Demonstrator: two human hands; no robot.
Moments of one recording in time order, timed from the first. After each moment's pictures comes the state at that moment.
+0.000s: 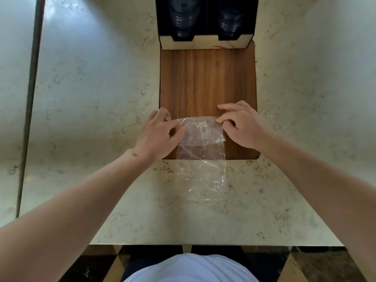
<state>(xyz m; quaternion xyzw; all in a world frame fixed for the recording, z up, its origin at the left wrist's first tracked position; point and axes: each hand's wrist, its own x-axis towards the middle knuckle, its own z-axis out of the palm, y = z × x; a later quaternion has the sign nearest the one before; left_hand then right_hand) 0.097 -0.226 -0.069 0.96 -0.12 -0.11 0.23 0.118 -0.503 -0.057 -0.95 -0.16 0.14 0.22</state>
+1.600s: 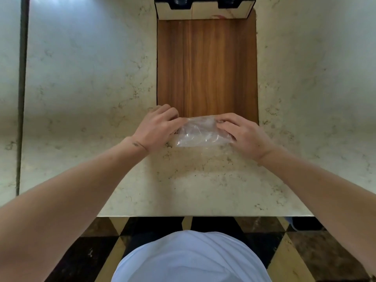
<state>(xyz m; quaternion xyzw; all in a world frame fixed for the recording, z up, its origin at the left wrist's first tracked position) 0.058 -0.217 -0.083 0.91 -0.37 0.03 0.20 0.028 -0.508 -0.078 -0.92 -0.30 0.02 0.26</state>
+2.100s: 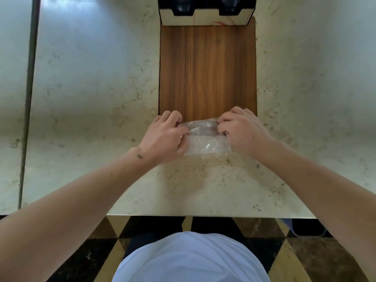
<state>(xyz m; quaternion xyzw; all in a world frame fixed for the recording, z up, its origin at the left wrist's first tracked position) 0.027 -0.235 -0.054 0.95 -0.26 -0.07 0.16 0.041 -0.495 -0.043 -0.95 -0.26 0.12 0.13</state>
